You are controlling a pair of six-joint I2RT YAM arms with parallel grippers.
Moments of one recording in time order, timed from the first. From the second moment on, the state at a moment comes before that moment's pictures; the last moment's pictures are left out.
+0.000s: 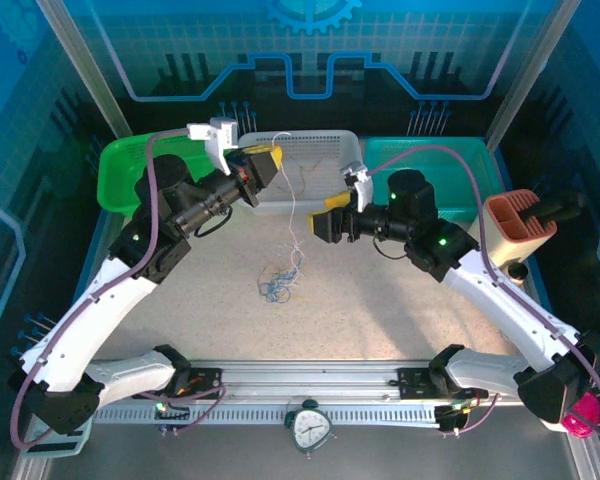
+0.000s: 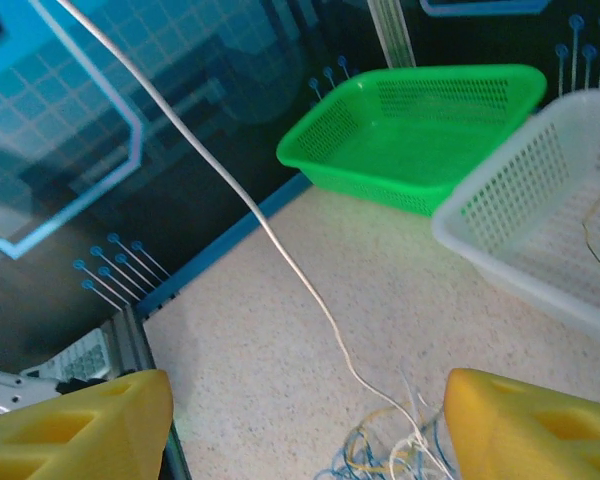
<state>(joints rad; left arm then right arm) -0.57 1.10 1.33 -0.15 0.21 -0.48 0.61 1.16 1.16 -0.30 -0.46 0.29</state>
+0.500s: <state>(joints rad) -0.59 1.16 1.34 -0.11 0.26 -0.52 0.65 1.39 1.28 -0.20 -0.48 0.31</state>
